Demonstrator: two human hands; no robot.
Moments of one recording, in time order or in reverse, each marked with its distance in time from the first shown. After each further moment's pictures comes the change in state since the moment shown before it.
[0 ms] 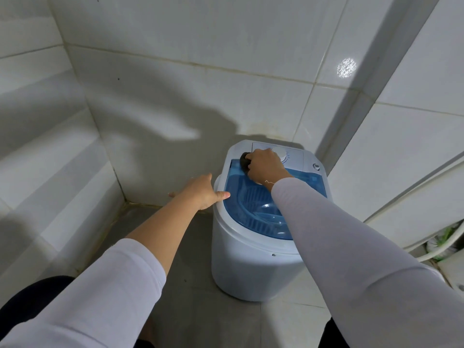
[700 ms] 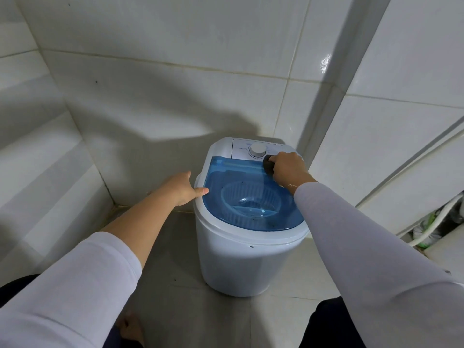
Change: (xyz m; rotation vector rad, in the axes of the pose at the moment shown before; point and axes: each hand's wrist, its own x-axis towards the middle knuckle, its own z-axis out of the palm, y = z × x) left_hand -0.022 0.017 -0.006 0.045 0.038 0.003; right_hand -0.036 0.091 0.015 0.083 0.031 0.171
